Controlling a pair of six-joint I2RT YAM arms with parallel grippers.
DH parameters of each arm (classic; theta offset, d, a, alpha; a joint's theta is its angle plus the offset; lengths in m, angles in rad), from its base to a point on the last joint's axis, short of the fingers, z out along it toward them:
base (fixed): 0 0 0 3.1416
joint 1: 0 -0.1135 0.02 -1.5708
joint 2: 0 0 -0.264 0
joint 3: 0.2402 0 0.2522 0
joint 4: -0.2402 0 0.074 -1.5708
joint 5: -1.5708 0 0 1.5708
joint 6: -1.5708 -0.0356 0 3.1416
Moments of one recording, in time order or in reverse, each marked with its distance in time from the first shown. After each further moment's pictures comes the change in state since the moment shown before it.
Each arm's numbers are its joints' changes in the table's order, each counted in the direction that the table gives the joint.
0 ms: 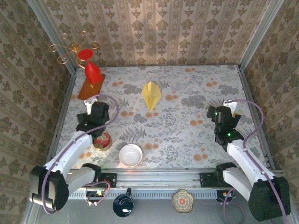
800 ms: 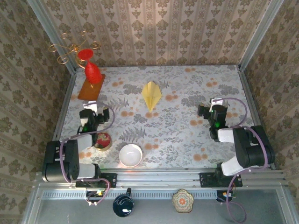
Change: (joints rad) left arm -0.315 -0.320 -0.294 0.949 -0.614 -0.314; right arm 0.072 -0.589 -0.066 0.750 0.336 0.201
